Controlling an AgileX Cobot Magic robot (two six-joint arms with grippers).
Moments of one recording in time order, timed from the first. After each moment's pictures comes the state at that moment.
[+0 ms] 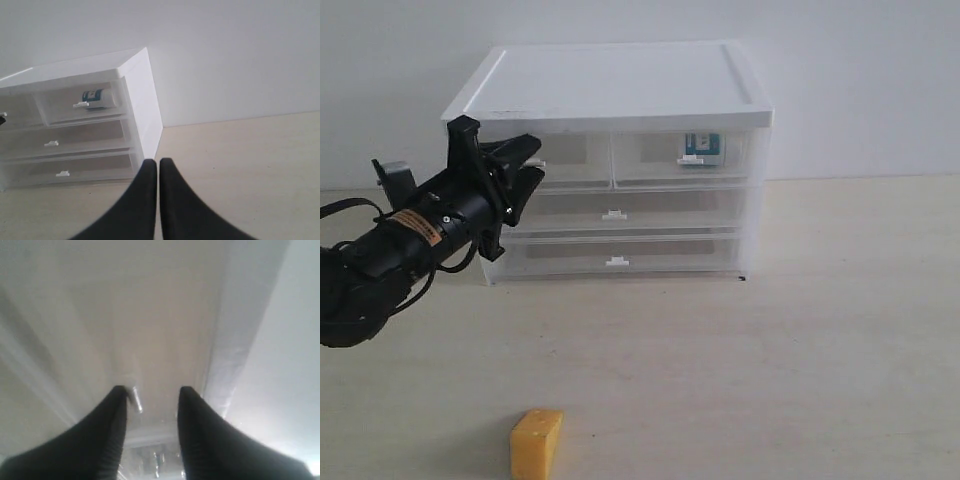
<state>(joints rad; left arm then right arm) -0.26 2.02 -0.86 0.33 -1.17 -1.59 0.21 0.00 0.00 -0.27 0.07 0.45</state>
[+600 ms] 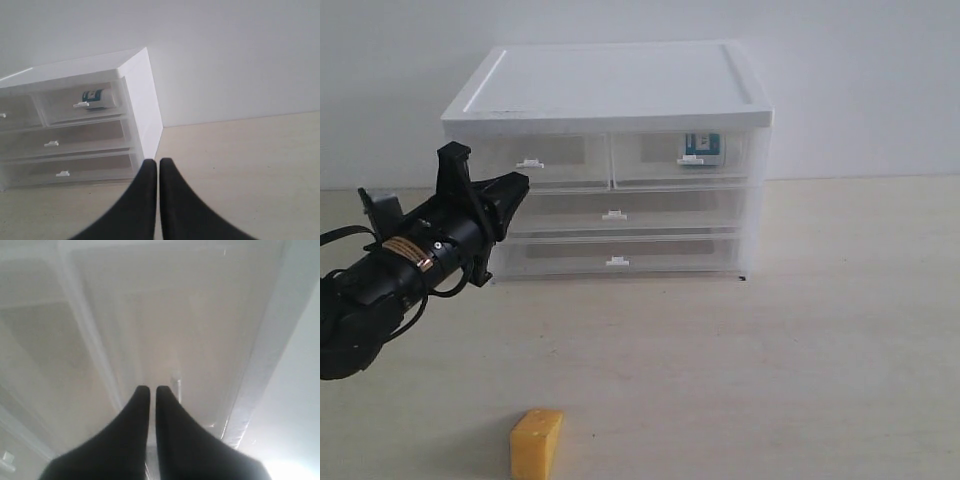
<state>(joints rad) -0.27 2.03 -0.77 0.24 -1.21 -1.54 0.21 0.00 0.00 -0.27 0.07 0.45</state>
